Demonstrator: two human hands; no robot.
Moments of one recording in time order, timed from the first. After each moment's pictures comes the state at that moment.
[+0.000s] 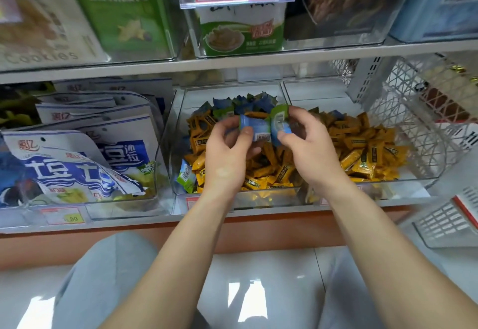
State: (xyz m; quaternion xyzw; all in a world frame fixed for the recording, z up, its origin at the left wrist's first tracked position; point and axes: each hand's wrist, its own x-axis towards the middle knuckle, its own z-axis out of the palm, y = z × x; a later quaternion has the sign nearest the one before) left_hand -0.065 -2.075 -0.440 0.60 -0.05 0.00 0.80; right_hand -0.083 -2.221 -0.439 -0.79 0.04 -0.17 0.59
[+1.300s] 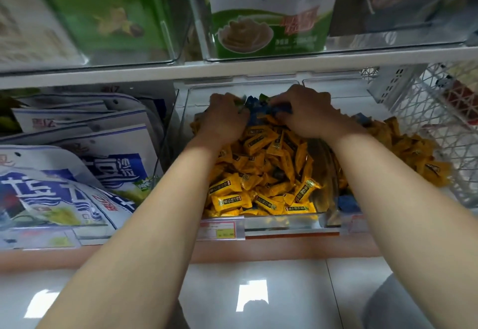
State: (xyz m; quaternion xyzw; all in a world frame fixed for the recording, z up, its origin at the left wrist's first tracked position) left_hand 0.094 -2.062 -0.446 0.94 -0.10 -0.02 0.31; right_hand 0.058 -2.252 -0.437 -0.98 -0.04 -0.06 0.16
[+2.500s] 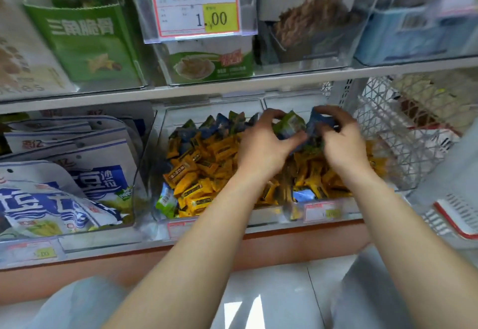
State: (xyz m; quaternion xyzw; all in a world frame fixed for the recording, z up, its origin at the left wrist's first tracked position) left_hand -0.016 -2.163 -0.433 0.85 -0.21 0.09 0.47; right_hand -0.059 -2.317 -0.440 -0.79 0.12 -0.31 0.51
